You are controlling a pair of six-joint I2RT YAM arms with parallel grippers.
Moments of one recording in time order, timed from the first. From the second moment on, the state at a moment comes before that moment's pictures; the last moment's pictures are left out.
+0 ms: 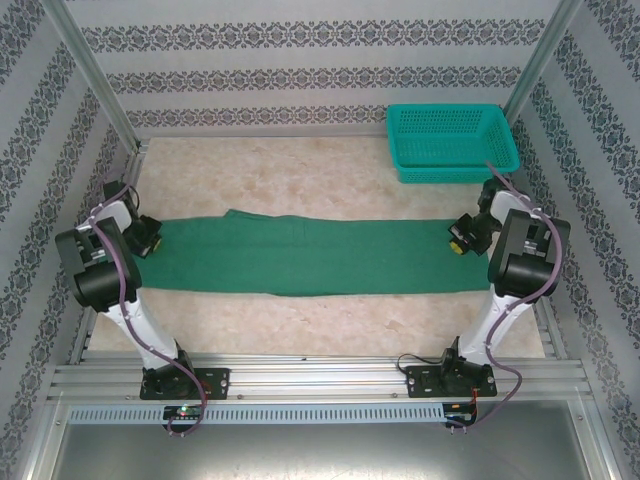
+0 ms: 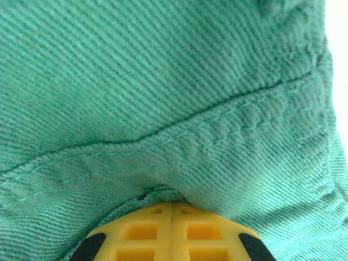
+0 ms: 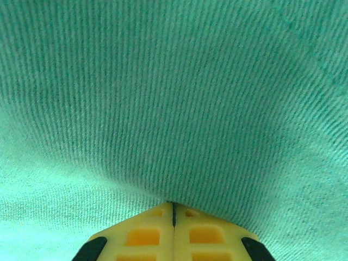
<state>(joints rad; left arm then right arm) 0.46 1.91 1.25 -0.66 0.09 -0.72 -0.34 1.92 1.25 -0.85 -0.22 0.58</state>
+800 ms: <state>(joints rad) 0.29 1.52 1.13 -0.65 0.14 -0.72 -0.52 1.33 0.90 -0.88 -0.08 0.54</state>
